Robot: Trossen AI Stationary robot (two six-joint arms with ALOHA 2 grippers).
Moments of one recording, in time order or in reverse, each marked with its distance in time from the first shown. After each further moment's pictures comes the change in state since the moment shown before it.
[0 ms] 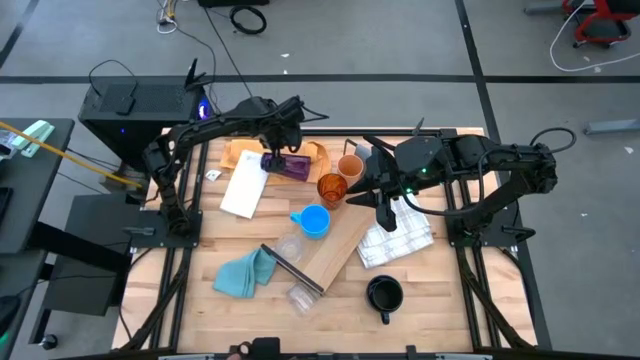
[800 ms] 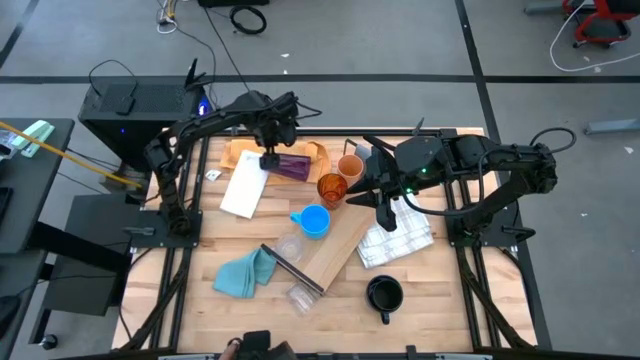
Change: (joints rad) left arm 0.075 0.027 -0.002 -0.070 0.060 0.015; right arm 0.000 0.000 0.000 0.000 0.000 0.000
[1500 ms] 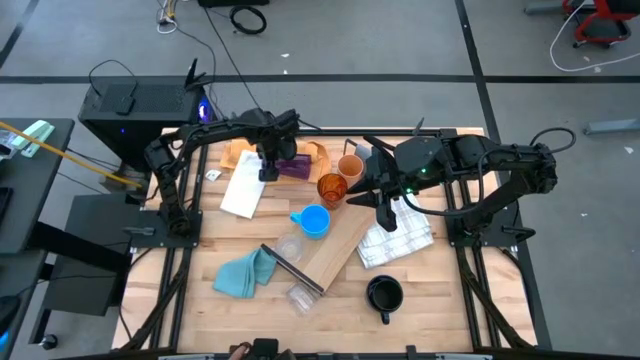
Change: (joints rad) left arm -0.034 0.002 -0.224 0.217 0.038 0.096; right arm 0.000 0.000 0.000 -0.007 0.000 0.003
